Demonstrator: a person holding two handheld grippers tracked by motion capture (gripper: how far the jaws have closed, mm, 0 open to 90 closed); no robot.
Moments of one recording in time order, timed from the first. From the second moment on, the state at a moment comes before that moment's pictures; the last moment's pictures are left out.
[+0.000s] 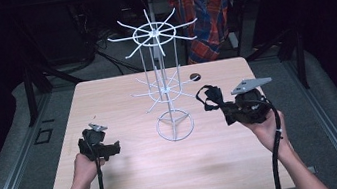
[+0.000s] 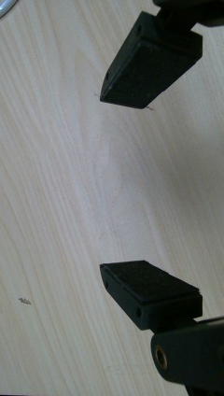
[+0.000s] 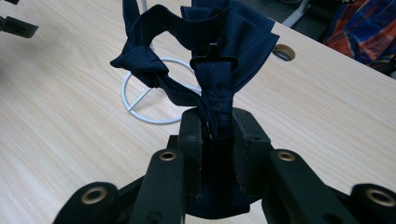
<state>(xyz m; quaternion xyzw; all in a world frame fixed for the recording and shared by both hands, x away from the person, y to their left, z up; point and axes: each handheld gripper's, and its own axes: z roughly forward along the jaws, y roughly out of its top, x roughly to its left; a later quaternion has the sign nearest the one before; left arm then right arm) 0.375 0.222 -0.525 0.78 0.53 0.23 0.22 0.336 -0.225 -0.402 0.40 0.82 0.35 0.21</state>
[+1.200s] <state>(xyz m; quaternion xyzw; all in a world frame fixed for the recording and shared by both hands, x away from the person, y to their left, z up) 0.375 0.222 -0.525 0.79 0.53 0.23 0.22 0.354 -0.189 -0.415 0.38 0.84 0.32 0.21</state>
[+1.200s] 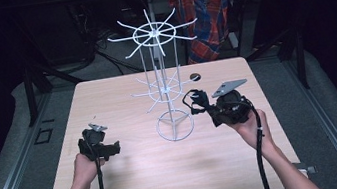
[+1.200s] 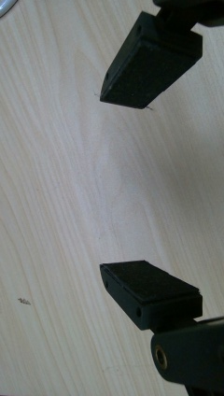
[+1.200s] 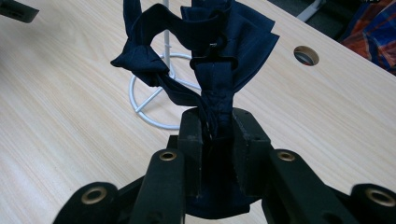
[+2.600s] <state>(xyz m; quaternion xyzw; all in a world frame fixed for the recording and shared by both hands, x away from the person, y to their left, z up) 0.375 0.223 -0.526 0.78 0.53 0.23 0.22 0.381 -0.165 -0.440 0.38 0.85 0.31 0.18</state>
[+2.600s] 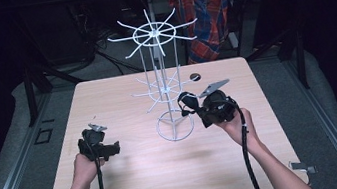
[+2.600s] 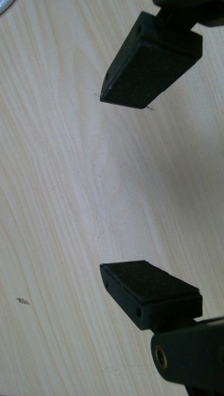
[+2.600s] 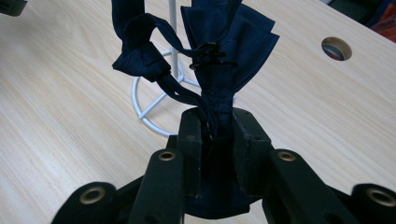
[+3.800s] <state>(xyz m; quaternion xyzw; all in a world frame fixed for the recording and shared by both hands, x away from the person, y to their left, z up) 0.375 0.223 -0.525 0.79 0.53 0.23 0.22 0.388 -0.163 -0.455 0.39 0.85 0.31 0.14</state>
